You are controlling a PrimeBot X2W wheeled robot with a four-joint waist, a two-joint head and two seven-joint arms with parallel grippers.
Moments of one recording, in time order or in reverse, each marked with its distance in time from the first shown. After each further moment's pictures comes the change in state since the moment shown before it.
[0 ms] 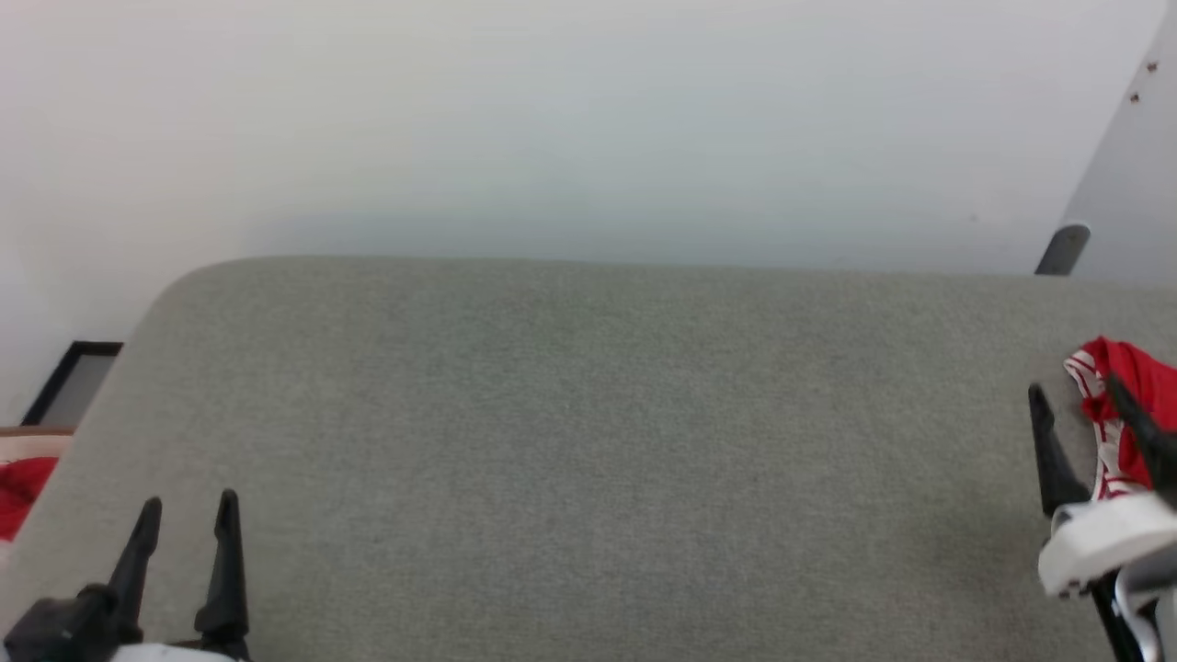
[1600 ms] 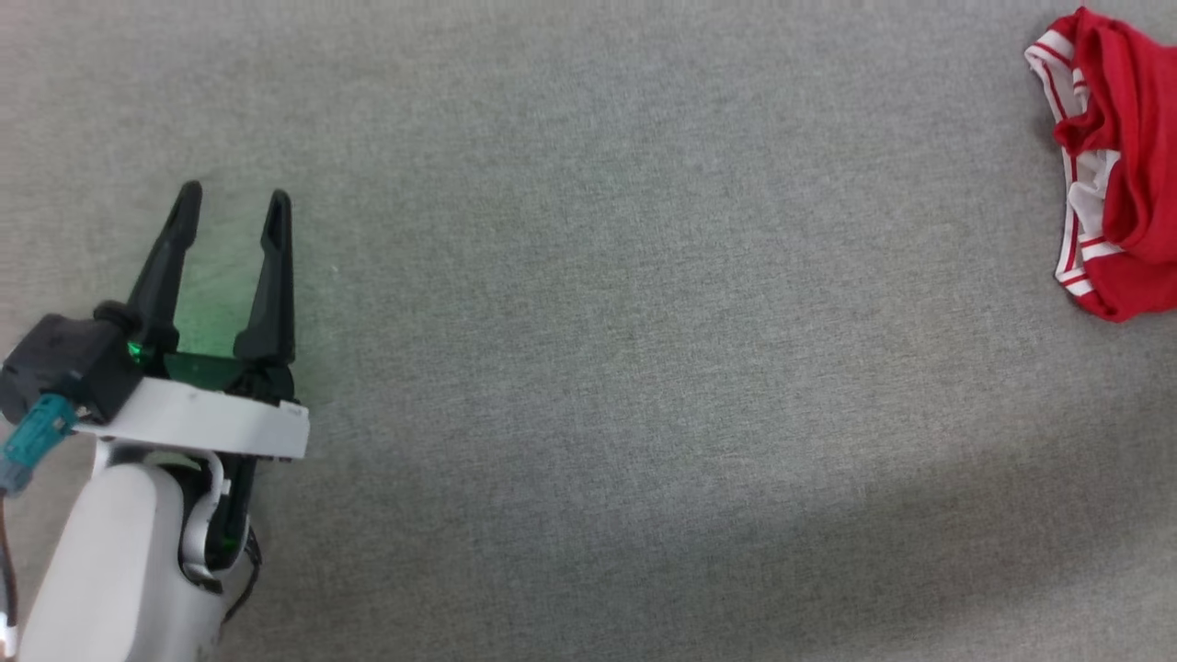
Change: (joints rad) left arm -0.477 0.041 -0.151 0.022 0.007 -0.047 0.006; right arm -0.719 -0.458 0.408 0.429 0.074 0.000 0.292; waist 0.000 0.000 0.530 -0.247
